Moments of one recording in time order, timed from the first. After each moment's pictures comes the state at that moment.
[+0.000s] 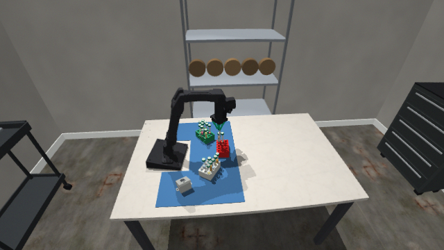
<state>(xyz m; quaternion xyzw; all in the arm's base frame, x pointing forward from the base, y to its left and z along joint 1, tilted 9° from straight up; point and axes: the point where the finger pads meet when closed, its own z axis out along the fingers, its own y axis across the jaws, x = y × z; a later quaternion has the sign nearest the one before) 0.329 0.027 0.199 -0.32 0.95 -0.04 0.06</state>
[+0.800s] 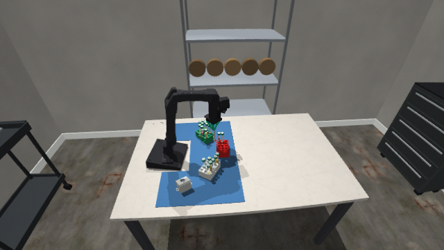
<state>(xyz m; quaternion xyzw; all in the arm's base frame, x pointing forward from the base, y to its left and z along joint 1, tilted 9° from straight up) 0.292 0.030 0.195 -0.32 0.95 -0.04 0.06</state>
